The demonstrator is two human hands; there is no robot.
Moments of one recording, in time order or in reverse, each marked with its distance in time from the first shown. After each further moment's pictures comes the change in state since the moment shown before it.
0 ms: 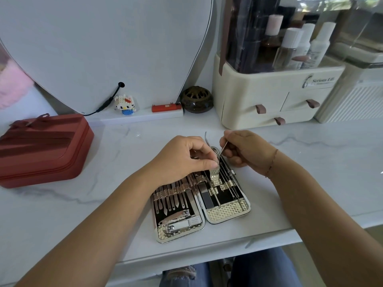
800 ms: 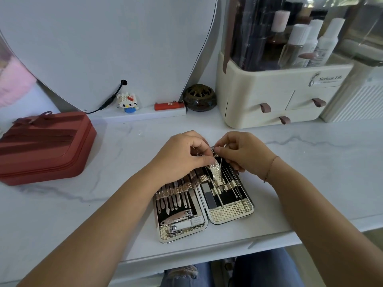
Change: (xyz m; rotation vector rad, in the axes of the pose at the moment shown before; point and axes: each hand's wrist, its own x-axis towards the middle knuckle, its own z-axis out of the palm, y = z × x) left_hand 0.004 -0.005 0.000 0.148 0.090 -0.122; right_hand -0.007 0.003 0.010 -0.488 0.078 -0.219
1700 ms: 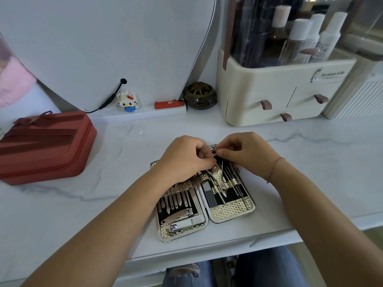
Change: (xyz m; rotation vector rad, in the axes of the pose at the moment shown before) left_hand 0.001 -0.001 0.012 0.122 0.013 -0.076; right_hand -0.005 0.004 -0.001 -0.095 0.045 -0.040
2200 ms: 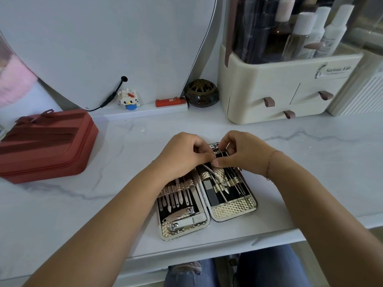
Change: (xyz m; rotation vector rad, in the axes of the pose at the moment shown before) left_hand 0.004 -0.004 -0.004 -0.049 -0.023 -0.019; right_hand 0.006 -0.003 0.003 -0.110 -0.110 0.092
